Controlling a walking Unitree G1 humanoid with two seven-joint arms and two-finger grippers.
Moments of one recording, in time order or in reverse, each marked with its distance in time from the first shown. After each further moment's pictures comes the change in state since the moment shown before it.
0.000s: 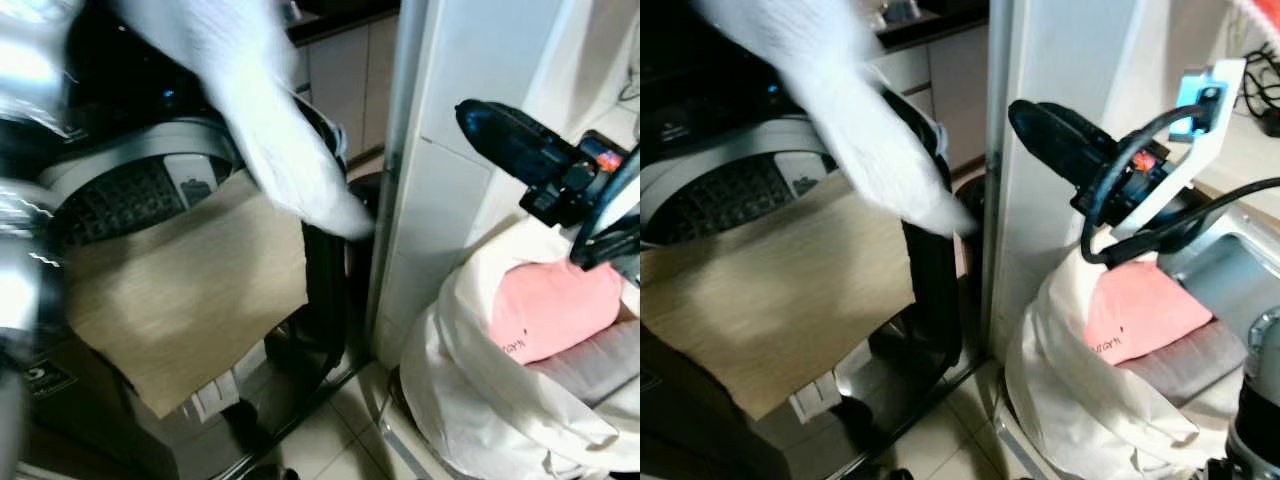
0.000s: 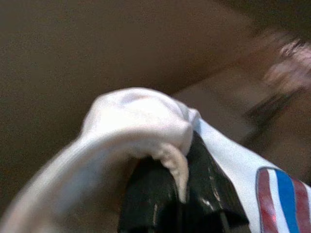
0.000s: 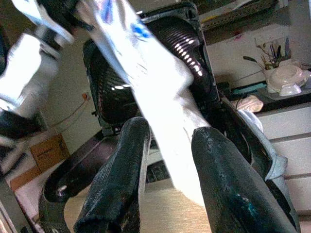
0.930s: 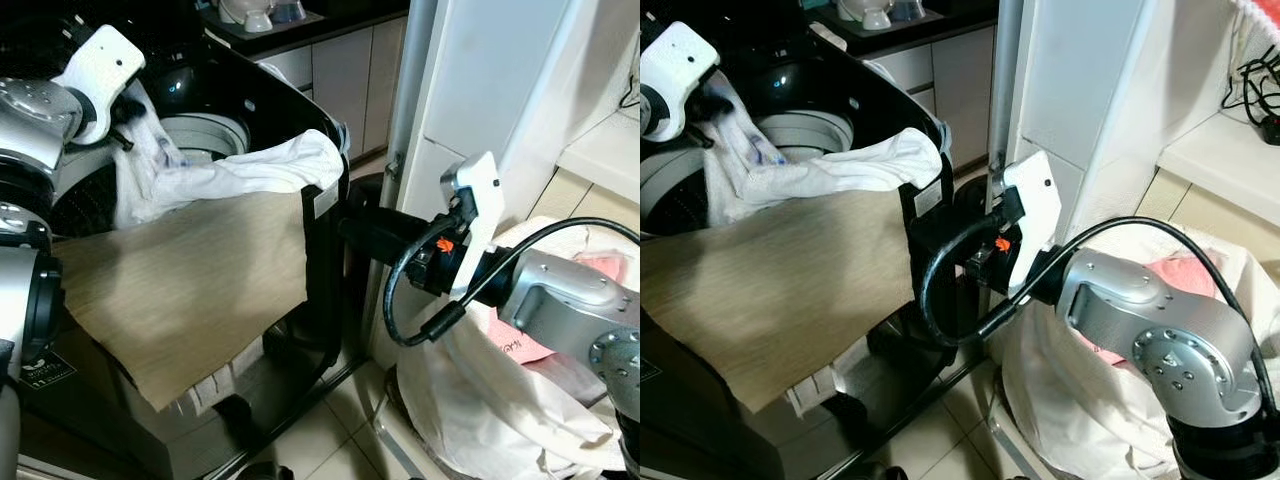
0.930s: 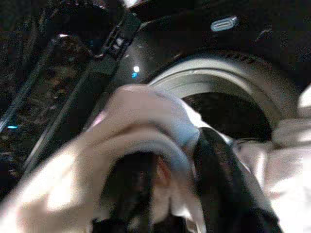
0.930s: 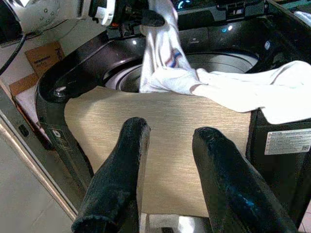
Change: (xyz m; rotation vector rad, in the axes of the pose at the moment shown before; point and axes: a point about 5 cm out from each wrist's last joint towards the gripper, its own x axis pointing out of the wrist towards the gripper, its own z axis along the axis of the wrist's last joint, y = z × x) left arm -0.110 -0.080 -0.139 -0.247 0.944 -0.754; right arm 0.031 0.024 -0.080 -0.084 0.361 0.052
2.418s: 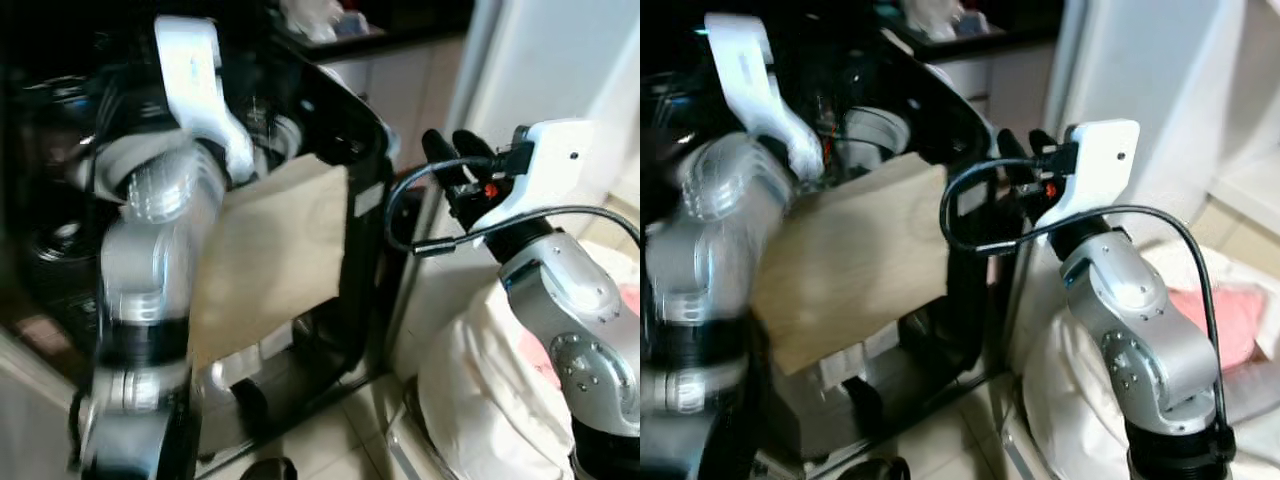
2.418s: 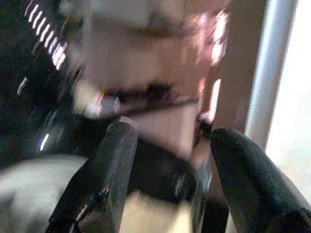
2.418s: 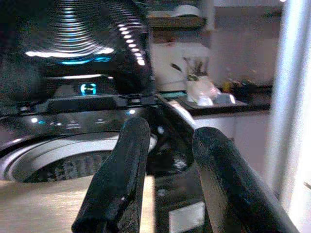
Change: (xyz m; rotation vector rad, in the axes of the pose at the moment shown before) left arm -0.043 -0.162 0.060 -0.696 -0.655 -0.206; right arm -0.007 -0.035 0.016 -0.164 -0.353 -0.597
